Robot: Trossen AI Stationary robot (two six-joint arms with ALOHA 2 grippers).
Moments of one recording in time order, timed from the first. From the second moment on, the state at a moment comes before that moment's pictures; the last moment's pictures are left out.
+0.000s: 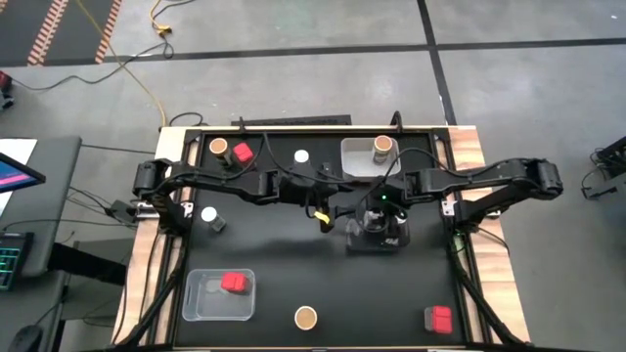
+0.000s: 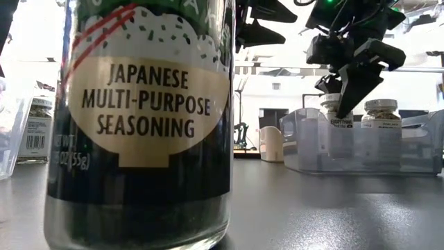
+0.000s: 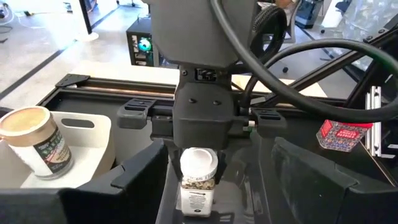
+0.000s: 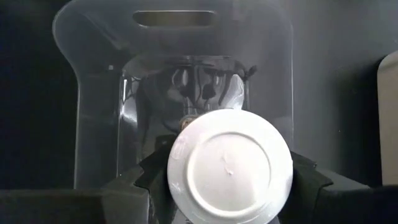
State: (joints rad) left arm 0.02 1.75 1.34 0.18 -0.01 -0.07; right arm -0.06 1.26 0.81 -0.66 -0.05 -0.05
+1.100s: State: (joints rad) left arm 0.02 1.75 1.34 0.18 -0.01 -0.07; right arm -0.06 1.26 0.78 -0.65 -0.04 -0.02
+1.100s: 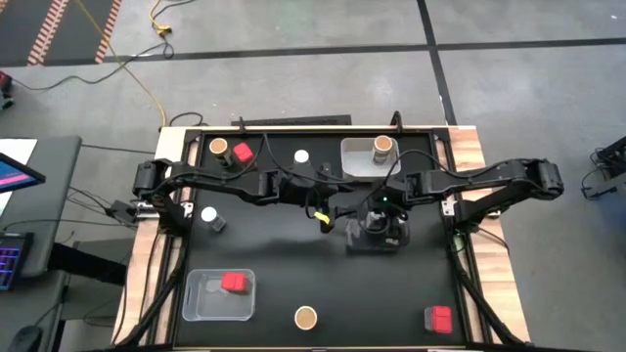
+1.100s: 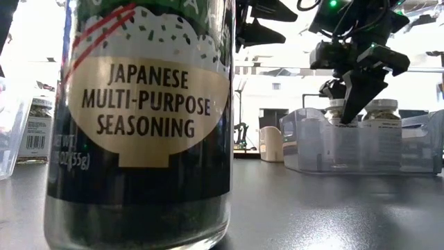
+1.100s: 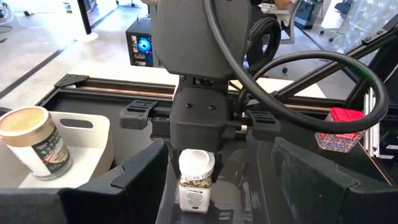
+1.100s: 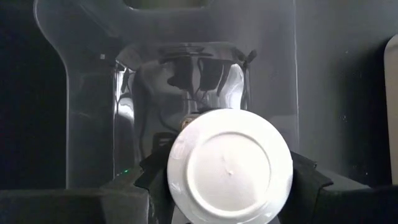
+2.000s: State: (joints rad) left arm 0.02 1.75 1.34 0.18 -0.01 -0.07; right arm -0.06 1.26 0.78 -0.67 -0.04 -0.03
